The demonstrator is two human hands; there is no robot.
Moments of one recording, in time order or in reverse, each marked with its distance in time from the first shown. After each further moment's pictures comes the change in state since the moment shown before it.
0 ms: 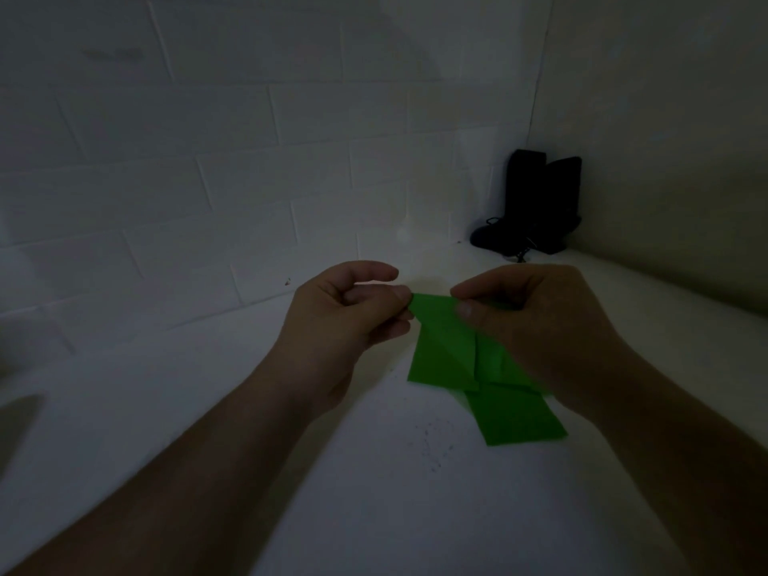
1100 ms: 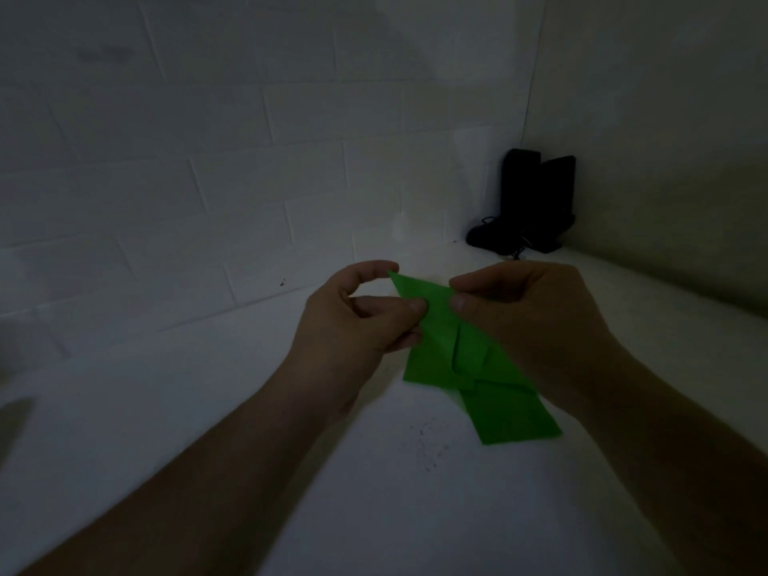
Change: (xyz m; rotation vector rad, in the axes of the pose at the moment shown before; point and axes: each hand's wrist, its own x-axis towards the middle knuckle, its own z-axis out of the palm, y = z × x) left_hand -0.004 -0.011 0.011 0.033 -0.028 -0.018; right_hand -0.001 -0.007 0.005 0.180 0.097 0.115
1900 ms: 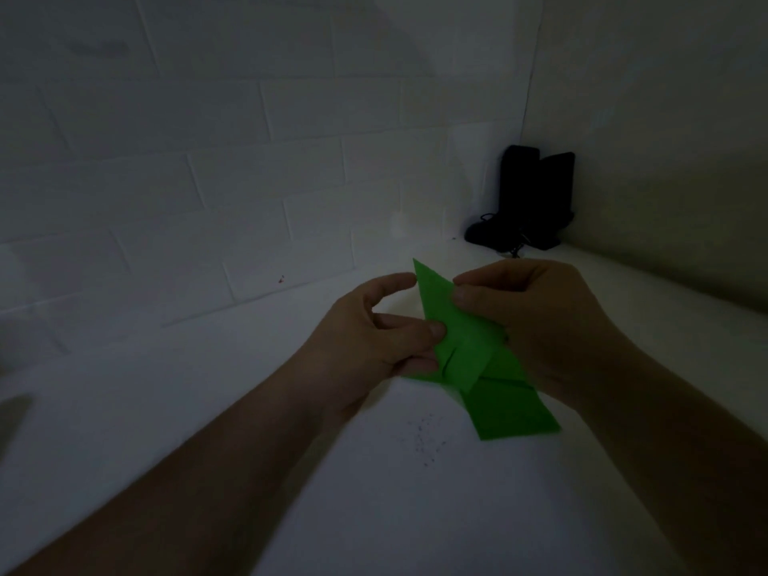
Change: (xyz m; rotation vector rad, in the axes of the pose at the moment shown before) left_hand -0.007 0.005 0.003 0.035 -0.237 -0.212; right_hand 0.005 0.000 -0.003 0.168 -0.036 0.182
